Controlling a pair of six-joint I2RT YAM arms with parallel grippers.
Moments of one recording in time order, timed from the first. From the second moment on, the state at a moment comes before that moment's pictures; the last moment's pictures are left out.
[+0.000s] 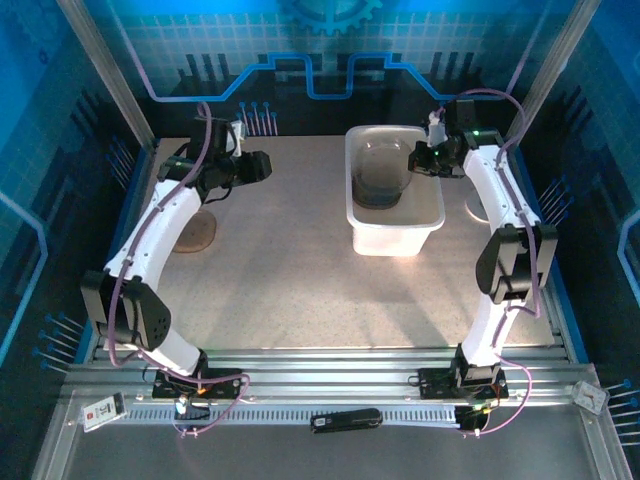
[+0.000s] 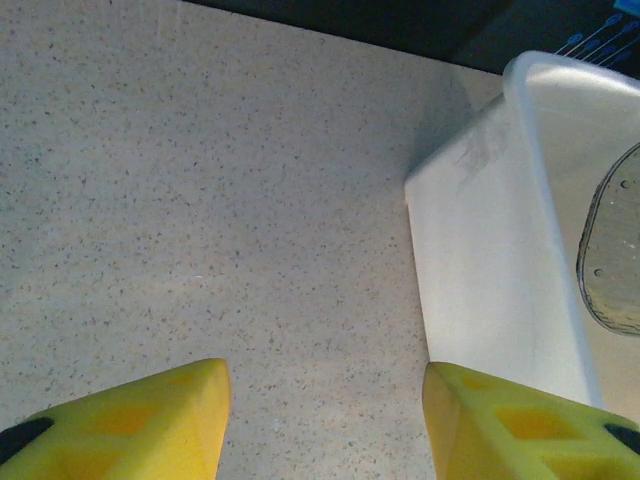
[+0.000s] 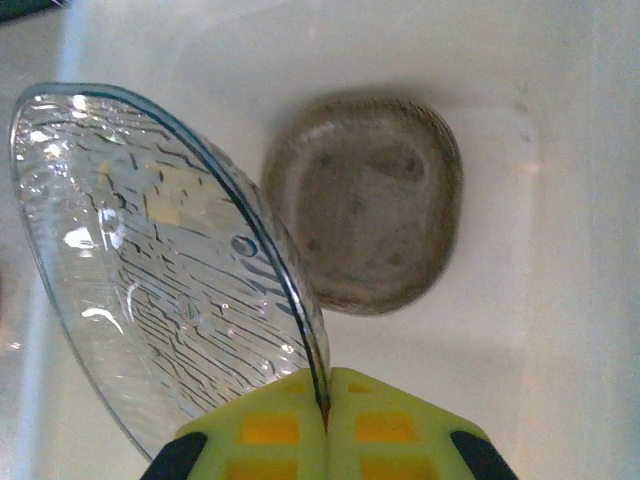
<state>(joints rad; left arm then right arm) -0.16 1.58 1.55 -0.71 0.21 -0.39 0.06 1.92 1.88 -0.98 -0.34 0.20</state>
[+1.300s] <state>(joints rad) -0.13 1.63 1.50 -0.73 0.21 -0.38 0.10 2.56 2.75 -1.37 -0.14 0.10</state>
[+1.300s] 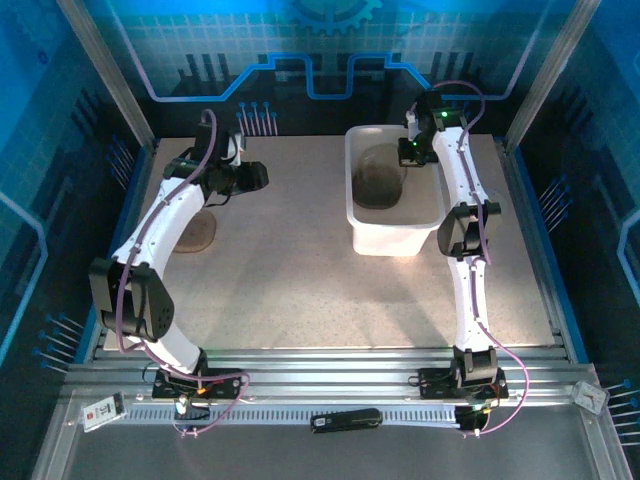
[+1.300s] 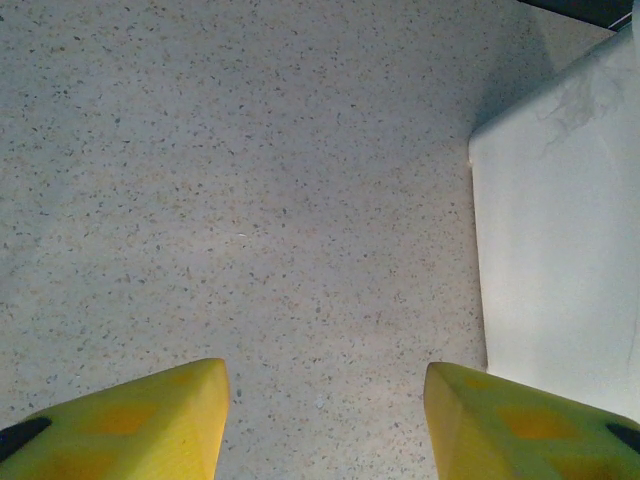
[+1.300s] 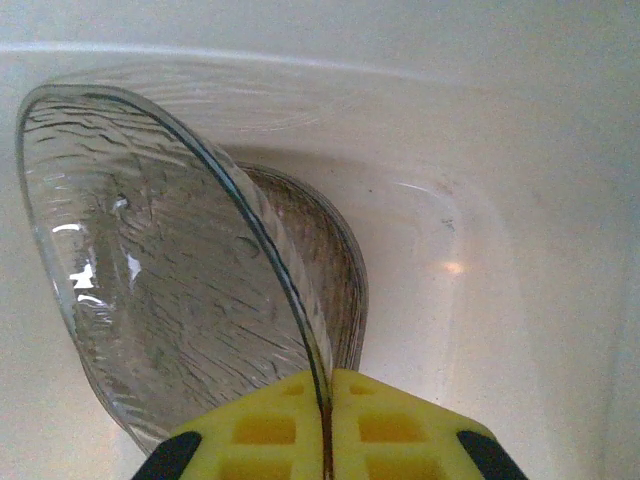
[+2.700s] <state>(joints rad) -0.10 1.62 1.45 -0.77 0.16 -0.38 0.17 2.73 3.00 -1.52 -0.05 0.15</state>
